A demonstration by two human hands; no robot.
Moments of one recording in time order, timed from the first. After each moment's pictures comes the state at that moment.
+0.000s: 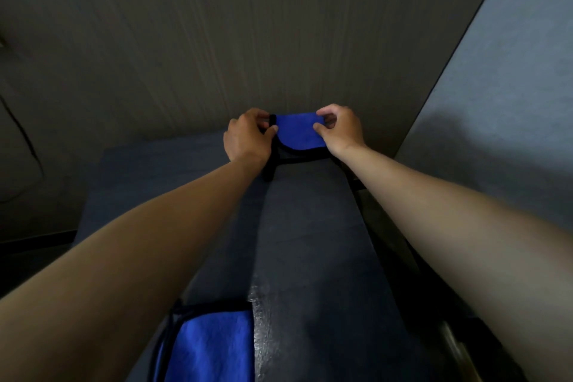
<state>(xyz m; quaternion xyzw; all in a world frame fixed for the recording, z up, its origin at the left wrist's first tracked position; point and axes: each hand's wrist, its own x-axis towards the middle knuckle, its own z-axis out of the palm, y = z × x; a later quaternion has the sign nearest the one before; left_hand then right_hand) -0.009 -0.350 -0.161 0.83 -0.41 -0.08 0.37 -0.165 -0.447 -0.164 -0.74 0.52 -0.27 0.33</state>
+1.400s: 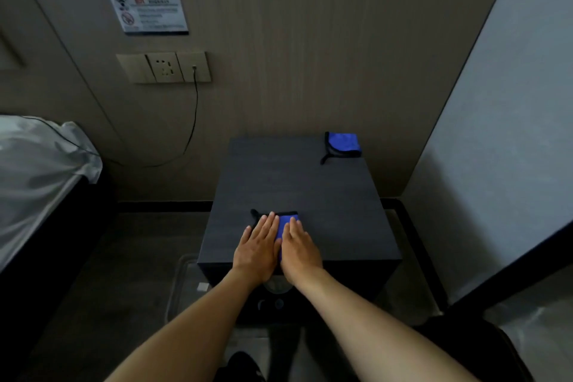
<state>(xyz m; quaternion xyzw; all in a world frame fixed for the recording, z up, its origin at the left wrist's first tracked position) -0.095 0.045 -0.158 0.83 -0.55 -0.10 0.01 -0.197 -0.018 -0.138 -0.89 0.41 0.01 0.20</state>
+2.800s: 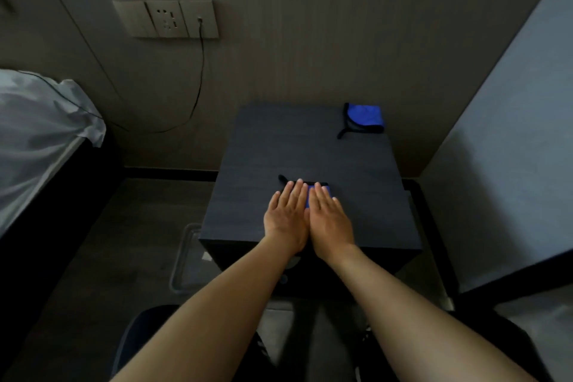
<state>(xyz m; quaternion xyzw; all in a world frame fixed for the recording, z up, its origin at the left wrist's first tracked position) -0.123 -0.011 -0.160 0.85 -0.52 -0.08 -0.03 -0.213 -0.075 -0.169 -0.93 0.37 0.00 0.08</state>
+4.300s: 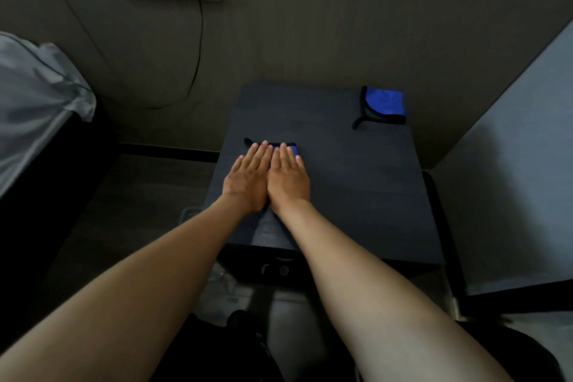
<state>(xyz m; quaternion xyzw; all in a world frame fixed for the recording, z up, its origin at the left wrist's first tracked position) 0.010 -0.012 -0.171 0.85 -0.52 -0.06 -0.01 -0.070 -0.082 -0.160 -0.93 0.35 0.04 0.08</state>
